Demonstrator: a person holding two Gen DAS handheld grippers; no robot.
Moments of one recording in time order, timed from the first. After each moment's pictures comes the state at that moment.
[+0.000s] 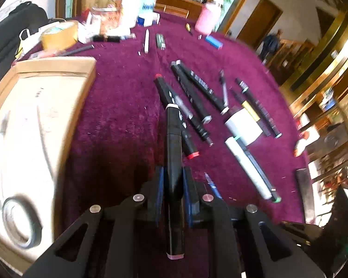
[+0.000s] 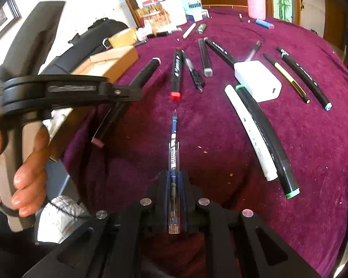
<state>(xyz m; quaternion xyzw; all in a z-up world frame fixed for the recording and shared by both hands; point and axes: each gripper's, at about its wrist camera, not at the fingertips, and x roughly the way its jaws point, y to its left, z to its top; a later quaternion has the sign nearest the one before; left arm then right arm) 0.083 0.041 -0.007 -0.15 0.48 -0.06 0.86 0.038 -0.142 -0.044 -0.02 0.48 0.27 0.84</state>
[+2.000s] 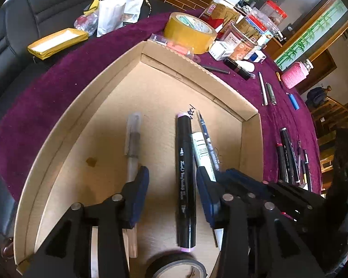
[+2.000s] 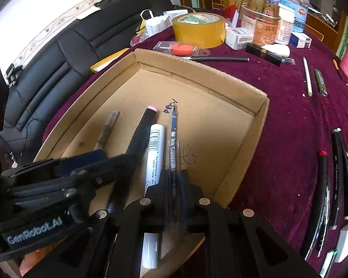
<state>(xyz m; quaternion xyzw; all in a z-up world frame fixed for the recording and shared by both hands) 0.093 0.249 -0.031 -0.28 0.49 0.09 0.82 0.152 0.125 -0.043 -0.14 0.51 0.34 0.78</state>
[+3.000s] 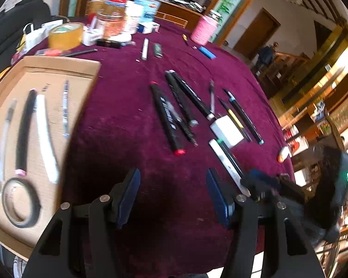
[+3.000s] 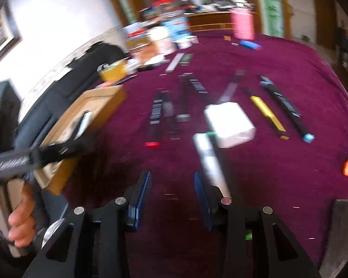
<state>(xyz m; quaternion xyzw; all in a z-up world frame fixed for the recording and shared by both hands) 0.067 0.032 0.006 -0.18 0.47 -0.08 0.86 0.079 -0.177 -0.013 0.02 0.44 0.25 0.86</state>
